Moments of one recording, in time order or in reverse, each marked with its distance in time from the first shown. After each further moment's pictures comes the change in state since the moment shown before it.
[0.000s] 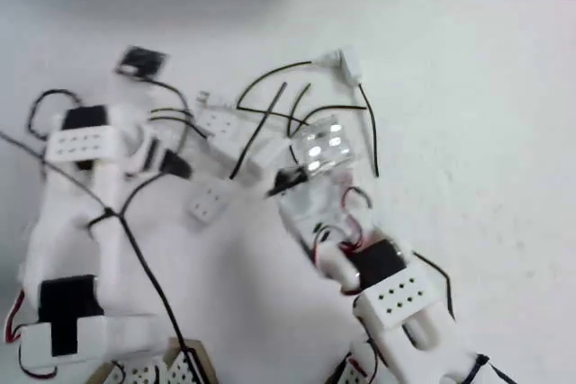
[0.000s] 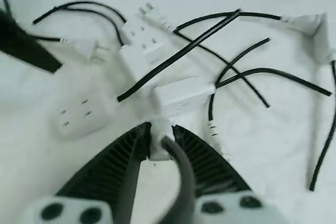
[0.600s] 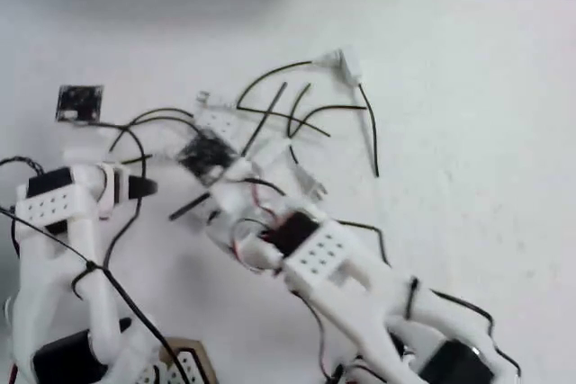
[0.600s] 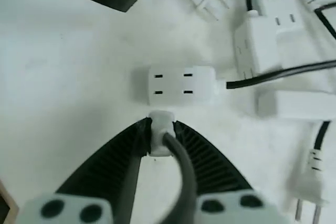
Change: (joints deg) left arm -11.4 -16.6 25.9 -17.0 4.7; right arm -17.6 33.0 -21.4 4.0 4.2
